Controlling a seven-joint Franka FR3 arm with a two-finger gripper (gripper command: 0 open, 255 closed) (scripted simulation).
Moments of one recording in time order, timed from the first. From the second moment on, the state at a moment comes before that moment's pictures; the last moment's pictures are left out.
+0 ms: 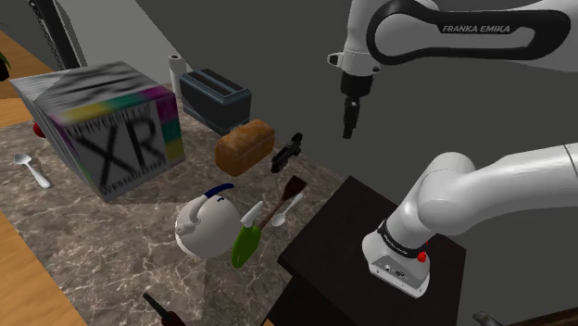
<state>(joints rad) 0.05 -0.70 -0.06 -2.54 -0.08 1.65 -0.43</state>
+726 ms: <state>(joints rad) 0.10 -0.39 -0.26 -2.57 -0.25 2.06 -0.95</state>
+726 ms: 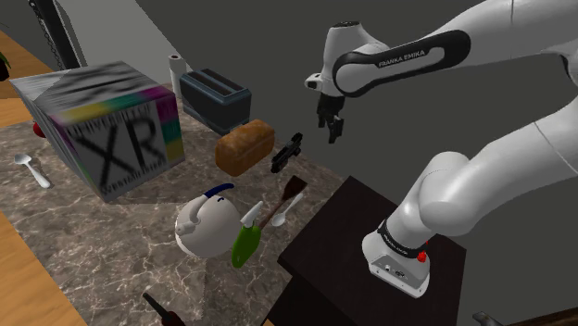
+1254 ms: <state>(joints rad) 0.14 -0.07 -0.35 -2.48 -0.24 2.35 -1.33</state>
